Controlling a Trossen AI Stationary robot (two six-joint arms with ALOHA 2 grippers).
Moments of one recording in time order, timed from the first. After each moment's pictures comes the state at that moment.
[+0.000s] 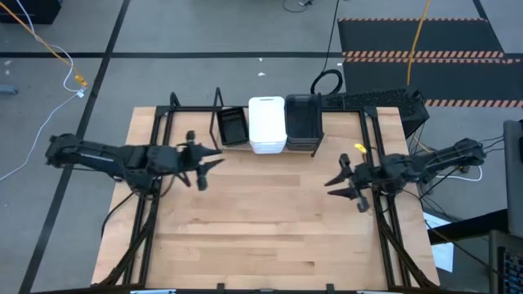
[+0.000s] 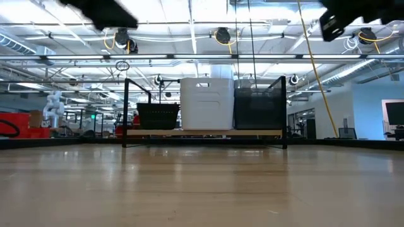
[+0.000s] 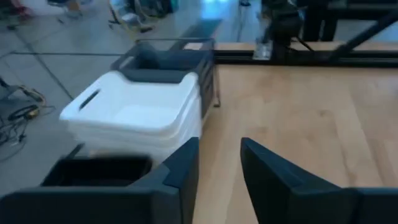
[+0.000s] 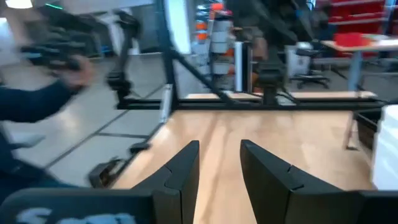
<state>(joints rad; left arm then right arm) -0.15 0.87 0.74 -0.22 -0.45 -0.03 0.27 0.48 0.31 0.11 0.00 0.12</state>
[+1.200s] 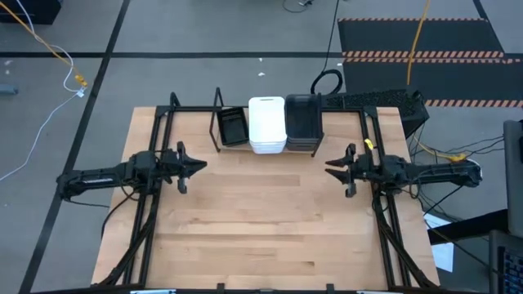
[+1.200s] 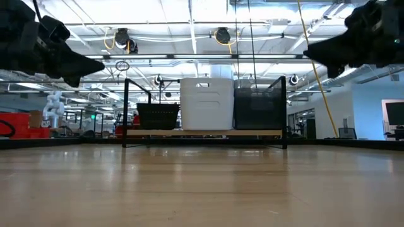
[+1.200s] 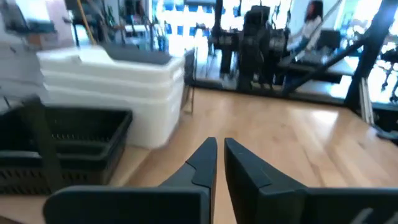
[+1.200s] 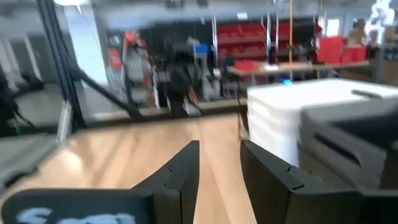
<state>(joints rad) 0.14 0.06 0.01 0.02 -0.01 -0.07 0.05 0.15 0.02 0.21 0.16 0.07</state>
